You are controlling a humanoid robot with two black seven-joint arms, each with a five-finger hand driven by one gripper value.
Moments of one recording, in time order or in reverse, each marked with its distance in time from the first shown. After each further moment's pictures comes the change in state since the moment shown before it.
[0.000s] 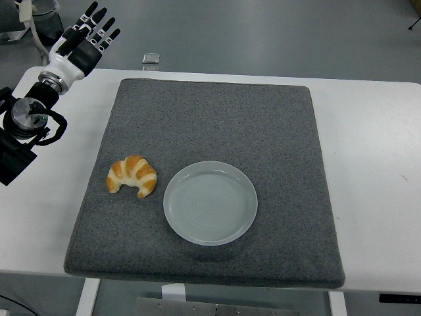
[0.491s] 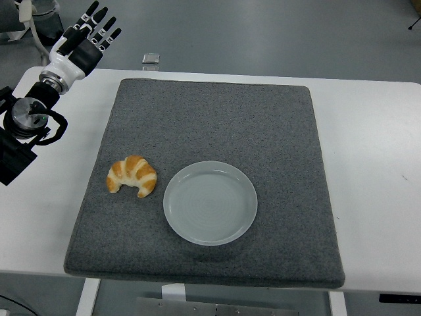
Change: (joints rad) left arm -0.001 0.001 0.007 -0.003 0.020 -0.014 -0.001; right arm 0.000 0.000 0.000 0.000 0.000 0.000 0.000
